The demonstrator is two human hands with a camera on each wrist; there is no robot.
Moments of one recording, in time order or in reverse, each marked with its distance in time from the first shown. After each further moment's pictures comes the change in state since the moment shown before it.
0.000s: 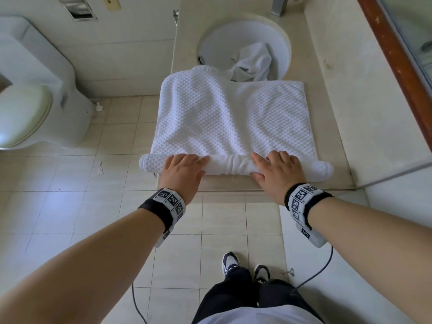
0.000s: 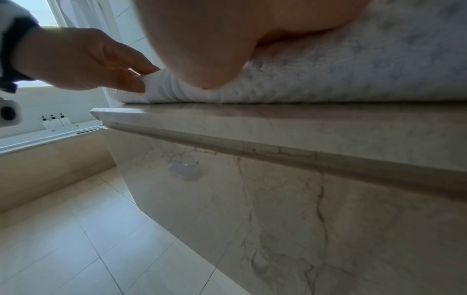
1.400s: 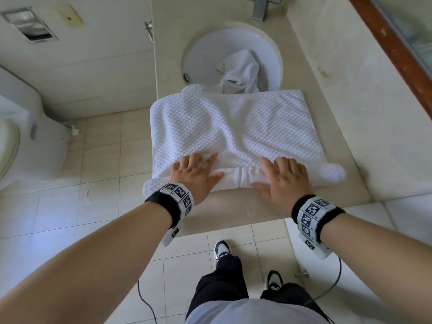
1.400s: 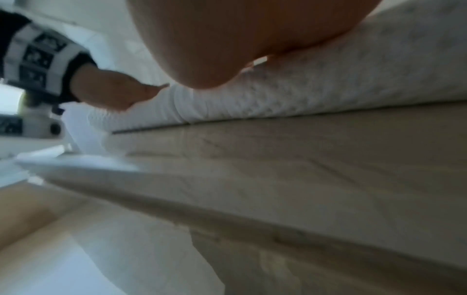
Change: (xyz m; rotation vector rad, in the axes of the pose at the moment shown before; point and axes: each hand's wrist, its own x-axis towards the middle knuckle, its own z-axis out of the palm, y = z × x) left_hand 0.119 -0.033 -0.007 0.072 -0.405 0.085; right_hand 0.054 -0.017 -0.008 0.061 0.023 0.186
